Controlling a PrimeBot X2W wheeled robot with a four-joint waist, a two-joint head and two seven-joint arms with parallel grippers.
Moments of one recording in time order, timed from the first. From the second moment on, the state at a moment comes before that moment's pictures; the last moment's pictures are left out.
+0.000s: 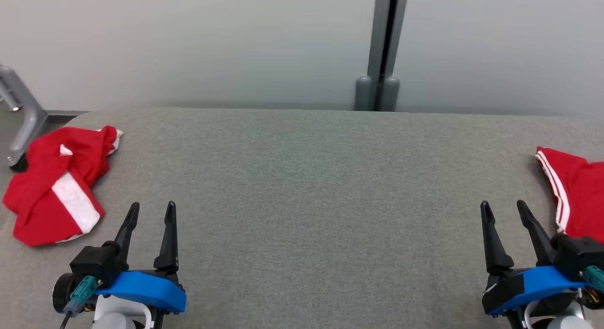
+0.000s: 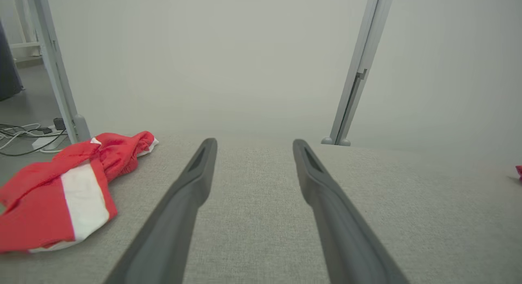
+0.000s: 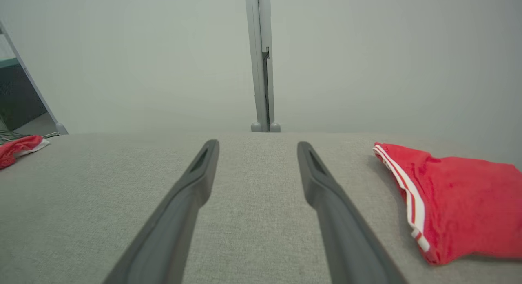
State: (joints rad) left arm -0.15 0.21 -0.16 0.38 -0.36 -0.09 -0.26; right arm -0.05 -0.06 -0.11 0.12 0.14 0.13 -0.08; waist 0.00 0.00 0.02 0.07
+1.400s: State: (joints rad) left arm -0.13 0.22 -0.15 0.38 -0.36 -0.09 -0.26; right arm -0.05 -0.05 -0.06 0.16 0.11 0.13 -0.11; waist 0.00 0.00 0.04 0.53
